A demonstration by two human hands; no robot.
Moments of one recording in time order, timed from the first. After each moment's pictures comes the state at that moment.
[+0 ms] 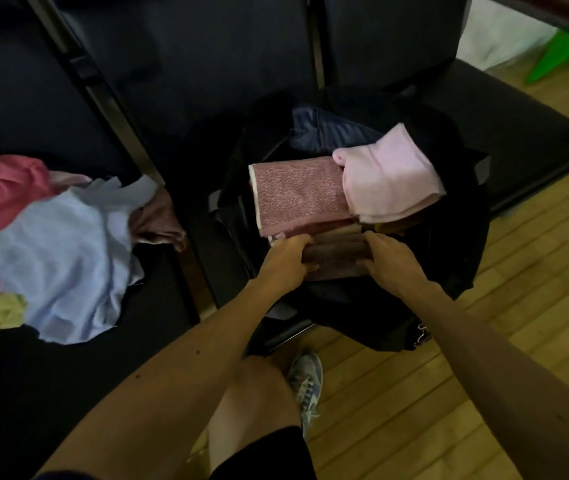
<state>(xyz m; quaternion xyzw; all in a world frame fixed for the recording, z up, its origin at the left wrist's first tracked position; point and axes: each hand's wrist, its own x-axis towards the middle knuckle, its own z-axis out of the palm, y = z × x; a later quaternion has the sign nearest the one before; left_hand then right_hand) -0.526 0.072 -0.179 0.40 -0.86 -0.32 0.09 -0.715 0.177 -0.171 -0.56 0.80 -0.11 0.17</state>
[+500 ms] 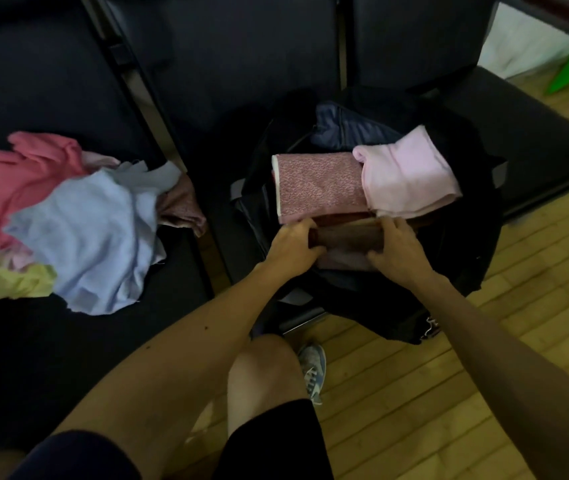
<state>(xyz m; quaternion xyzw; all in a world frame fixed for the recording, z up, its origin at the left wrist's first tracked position) -0.507 0.073 -0.150 0.44 -0.83 -0.32 0.08 -0.695 0.178 -0.151 -0.52 0.82 -0.18 0.17</state>
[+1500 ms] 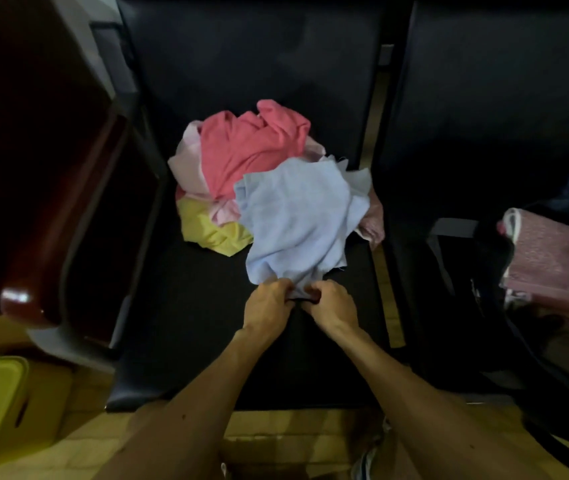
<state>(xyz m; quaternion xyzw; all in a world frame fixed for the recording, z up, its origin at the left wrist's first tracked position) -0.137 0.043 -0.211 0.66 -0.70 -0.26 0.11 -0.280 0.040 -0.211 -0.61 0.71 -0.10 0.33</state>
